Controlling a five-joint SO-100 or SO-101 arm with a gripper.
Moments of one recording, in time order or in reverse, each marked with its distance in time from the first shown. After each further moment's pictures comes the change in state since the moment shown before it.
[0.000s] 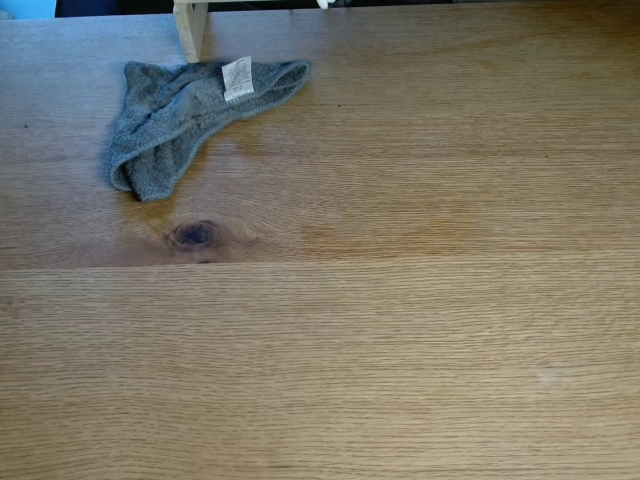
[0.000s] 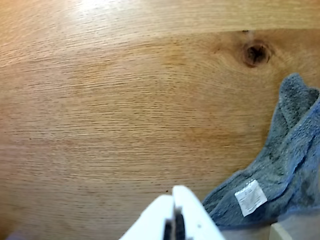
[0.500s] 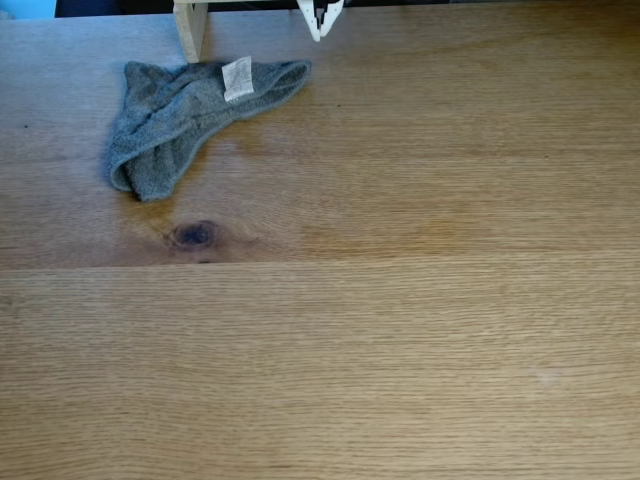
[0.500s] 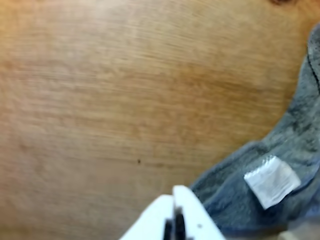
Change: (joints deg) arm -0.3 51.2 56.6 -6.2 -9.7
